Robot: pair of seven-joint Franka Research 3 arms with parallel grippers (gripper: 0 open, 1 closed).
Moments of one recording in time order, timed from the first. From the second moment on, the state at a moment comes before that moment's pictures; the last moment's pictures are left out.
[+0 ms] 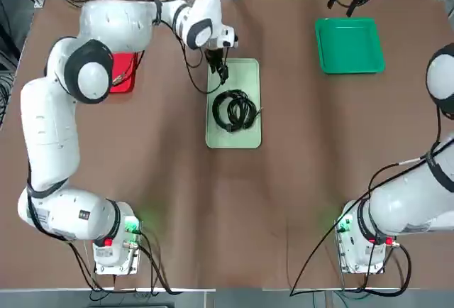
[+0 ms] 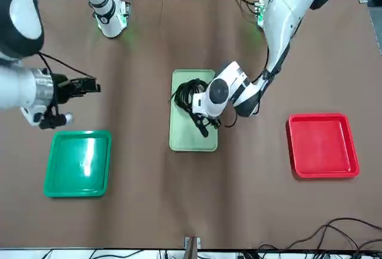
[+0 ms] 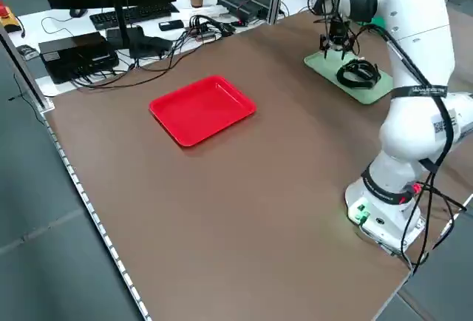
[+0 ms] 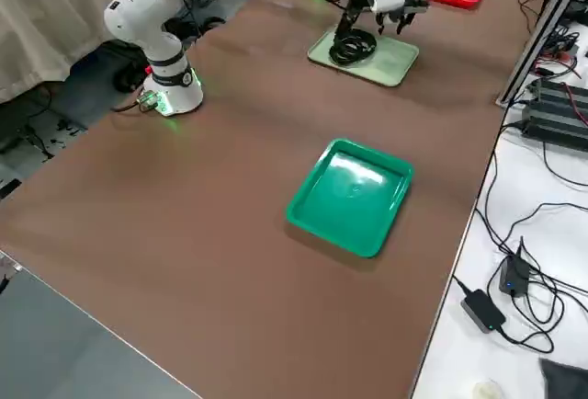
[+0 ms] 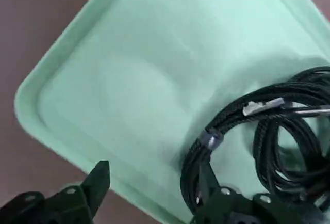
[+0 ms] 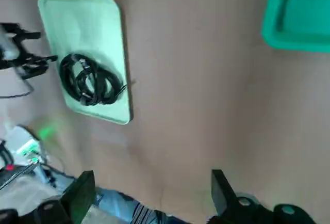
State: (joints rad) left arm -0.22 0.79 -0.58 -1.58 0.35 2.19 -0.01; right arm 0.02 0.30 0.06 -1.47 0.42 1.36 -0.01
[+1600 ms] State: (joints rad) left arm -0.29 0.81 -0.54 -1.60 0.37 2.17 -0.04; right arm 0.05 0.43 0.06 -1.49 0.66 1.36 -0.12
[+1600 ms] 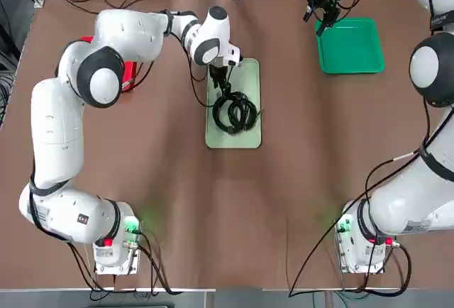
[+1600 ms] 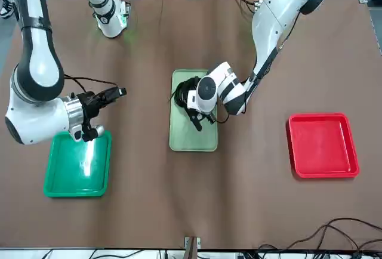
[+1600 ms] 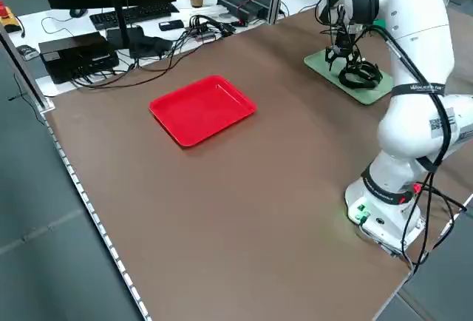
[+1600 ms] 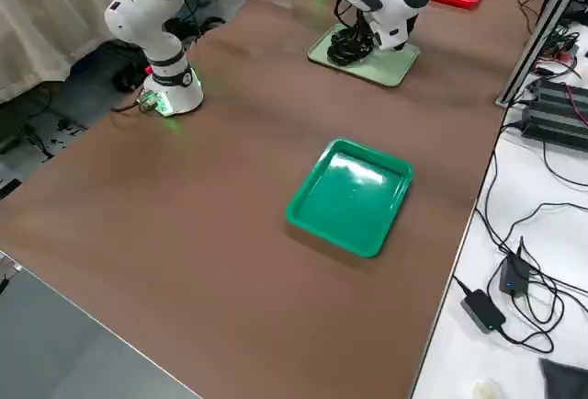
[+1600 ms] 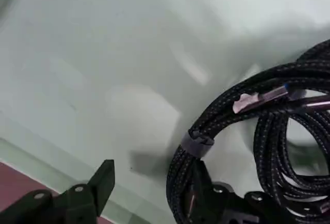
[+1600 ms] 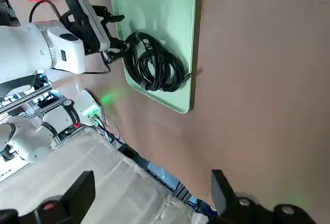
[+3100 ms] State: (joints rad) left arm -0.34 0.83 -0.54 -1.59 0.39 2.19 -0.06; right arm 0.06 0.43 0.06 -1.53 0.70 1.42 -0.14
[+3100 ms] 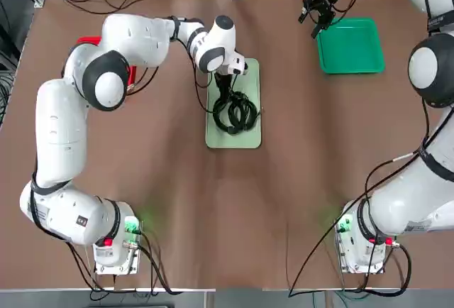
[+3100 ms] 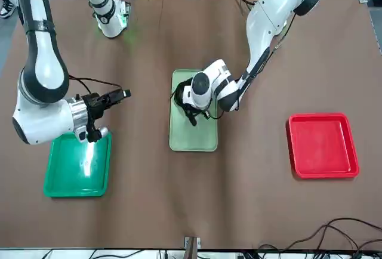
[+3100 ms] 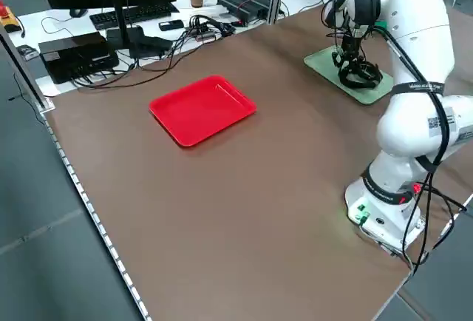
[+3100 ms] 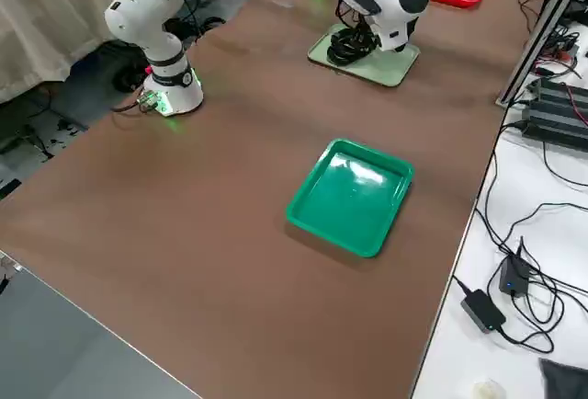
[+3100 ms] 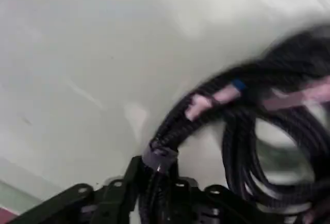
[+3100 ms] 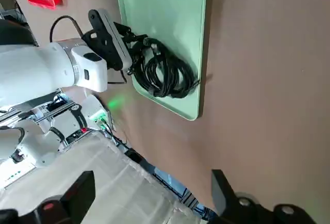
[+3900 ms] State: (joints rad) left arm -0.32 0.72 -0.54 -1.58 0.40 2.10 -0.08; right arm 0.07 0.49 0.06 -1.59 0.90 1.49 -0.34
